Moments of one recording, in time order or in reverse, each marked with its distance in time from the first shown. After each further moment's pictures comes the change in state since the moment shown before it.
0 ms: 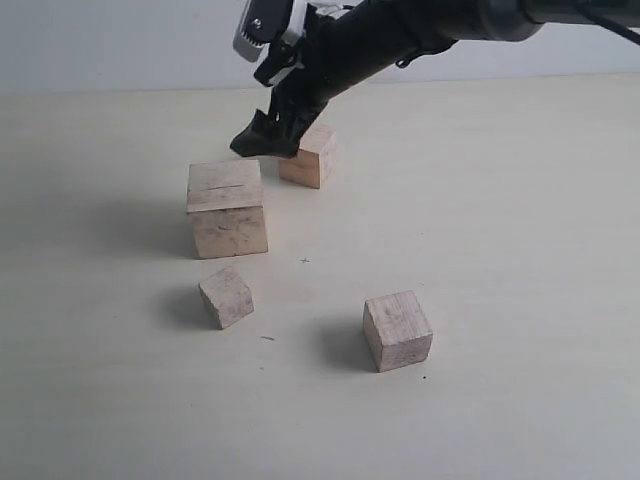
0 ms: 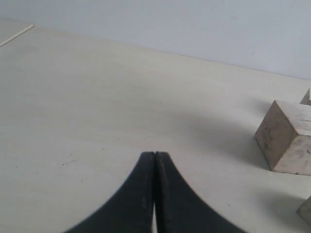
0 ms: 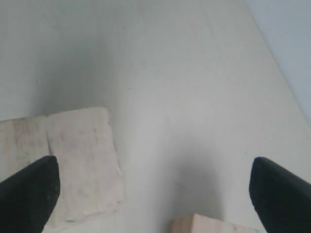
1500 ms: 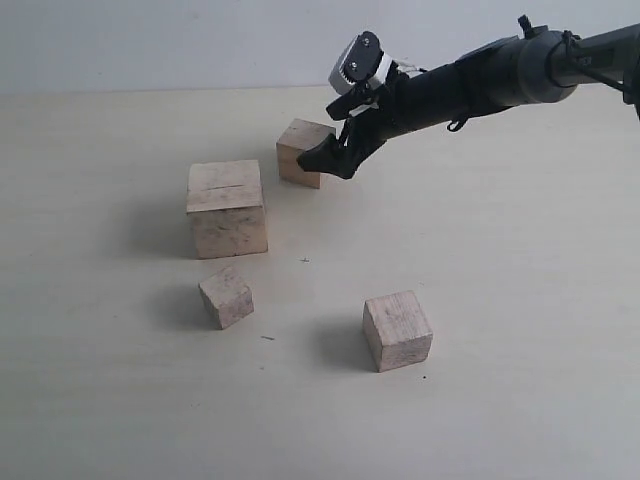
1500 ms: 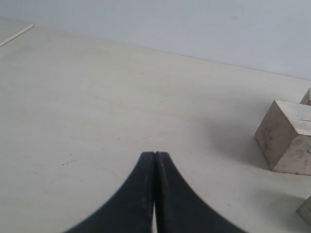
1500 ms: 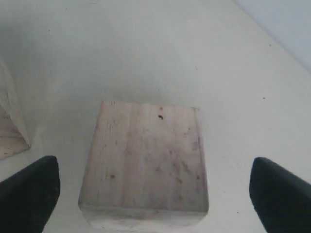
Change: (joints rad) left arm 0.000 0.000 0.000 0.000 0.000 0.000; right arm -0.206 0.225 0.000 0.388 0.053 -0.336
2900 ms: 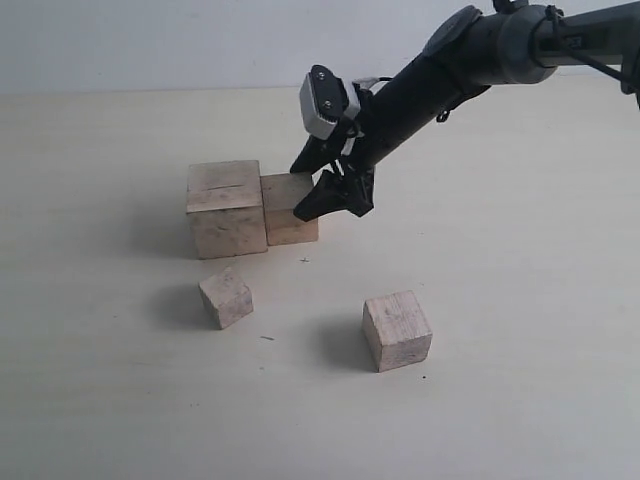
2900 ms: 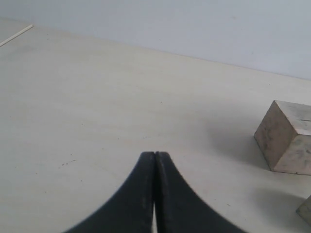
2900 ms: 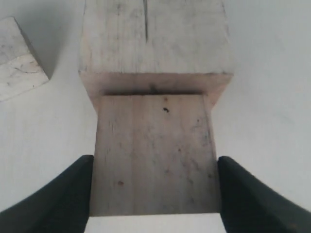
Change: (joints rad) left arm 0.000 0.000 0.000 0.000 0.000 0.000; right arm 0.085 -0.074 0.000 -0.425 0.284 0.095
